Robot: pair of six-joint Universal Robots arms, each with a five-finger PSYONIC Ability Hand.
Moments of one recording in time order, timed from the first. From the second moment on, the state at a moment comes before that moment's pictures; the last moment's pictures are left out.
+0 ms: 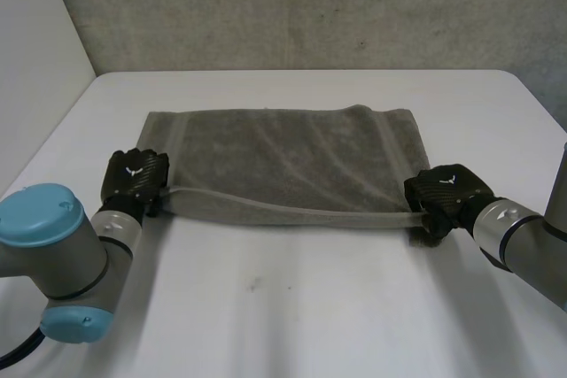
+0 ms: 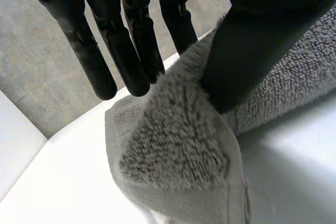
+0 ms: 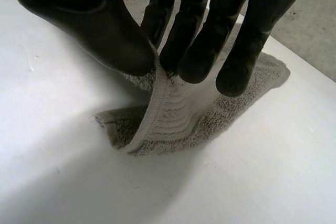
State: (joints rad) left arm 4.42 -2.08 -1.85 3.81 -1.58 3.44; right arm 1.76 -1.18 1.68 -0.01 1.24 2.65; left_hand 1.00 1.00 1.00 1.00 0.82; right_hand 1.33 1.33 1.34 1.34 1.17
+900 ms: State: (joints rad) left arm 4.50 -2.03 -1.87 3.81 -1.55 3.44; right arm 1.73 -1.07 1.66 -0.08 1.32 2.78; left_hand 1.19 1.22 1.21 1.22 1.02; right_hand 0.74 0.73 0.74 0.74 0.57
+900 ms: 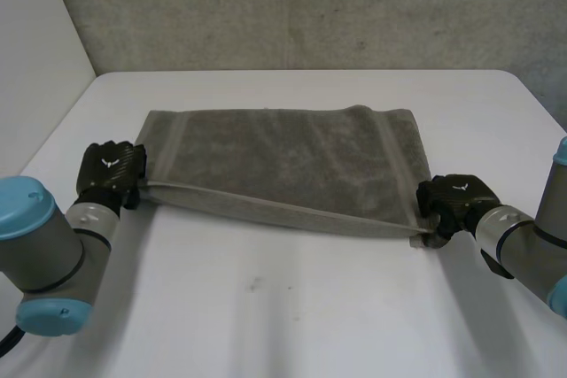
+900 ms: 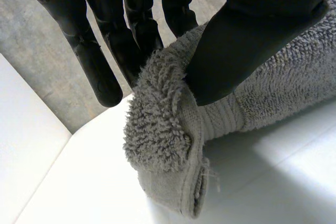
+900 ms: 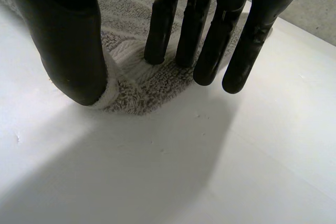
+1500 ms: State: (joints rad) left arm 4.51 -2.02 -1.87 3.81 -1.55 3.44; right arm 1.71 -1.05 1.65 -0.13 1.32 2.87; left_hand 1.19 1.22 1.22 1.22 1.03; right_hand 1.30 1.30 1.29 1.29 1.11
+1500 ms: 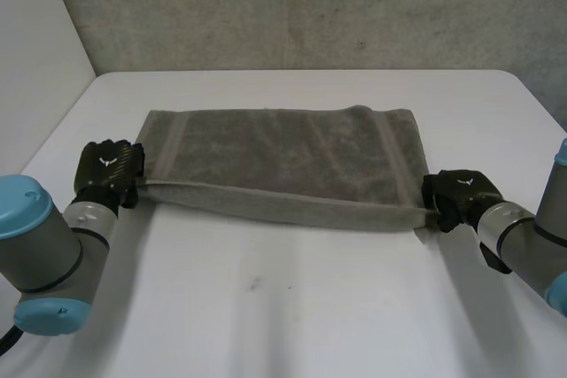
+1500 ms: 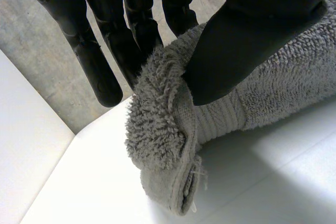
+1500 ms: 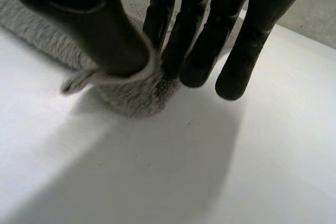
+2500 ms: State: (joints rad) left arm 4.51 -1.79 -1.75 3.33 -1.45 3.51; right arm 1.64 -1.22 1.21 0.54 1.29 2.15; left_hand 1.21 1.22 1.22 1.22 1.03; right_hand 1.34 1.34 1.34 1.34 1.17
